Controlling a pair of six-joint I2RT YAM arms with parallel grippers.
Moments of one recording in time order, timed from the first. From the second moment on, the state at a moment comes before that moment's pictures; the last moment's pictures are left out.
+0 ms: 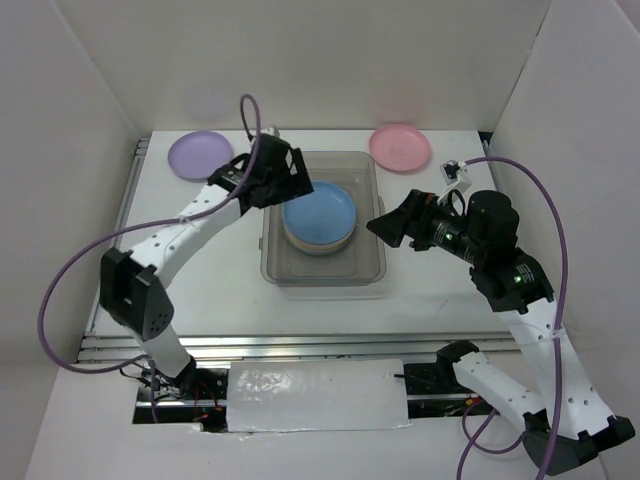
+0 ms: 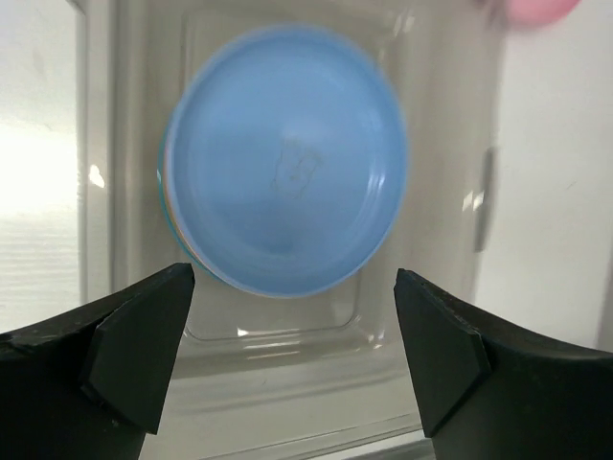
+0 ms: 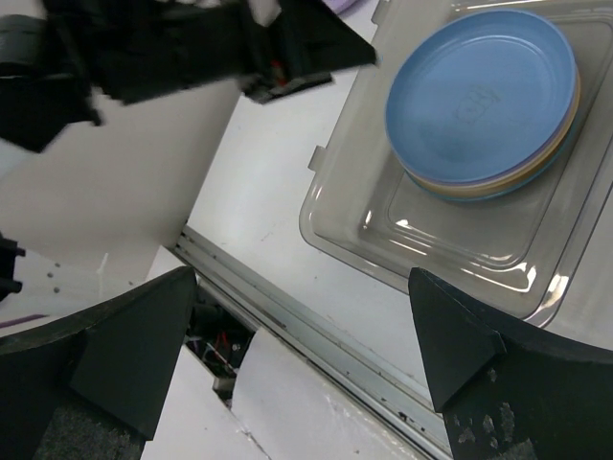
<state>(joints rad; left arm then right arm) -0.54 1.74 1.57 -0.63 -0.15 -0.74 0.35 0.81 1.12 -0.58 -0.37 0.60</state>
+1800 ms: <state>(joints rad) 0.21 2.23 1.52 0.00 0.00 -1.22 0.38 0.72 0.84 -0.19 -0.68 0.67</state>
